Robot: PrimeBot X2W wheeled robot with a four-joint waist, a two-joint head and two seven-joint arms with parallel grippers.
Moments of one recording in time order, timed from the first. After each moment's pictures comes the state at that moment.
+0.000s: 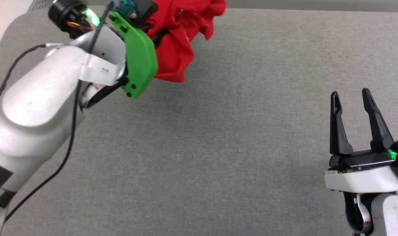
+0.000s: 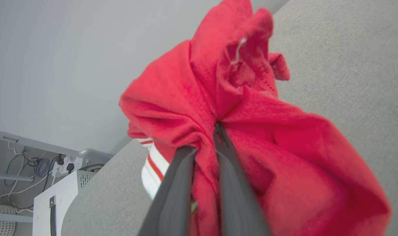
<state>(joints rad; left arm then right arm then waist) -1.18 0.60 -1.01 0.26 -0.76 -0.13 0.37 -0.10 -0.05 0.01 -0.19 0.16 0.13 -0.26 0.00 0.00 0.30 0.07</state>
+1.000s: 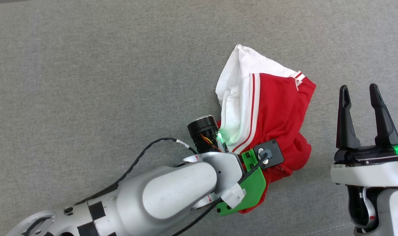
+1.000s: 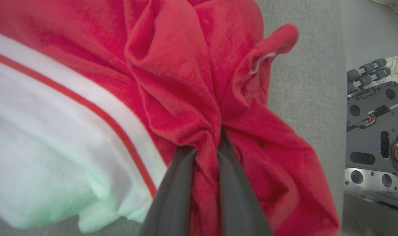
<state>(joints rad) -0.90 0.25 -1.28 0.20 -0.57 -0.13 0.55 -0.12 -0.05 -0.02 -0.17 0.24 0.13 -0.26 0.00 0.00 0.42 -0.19</state>
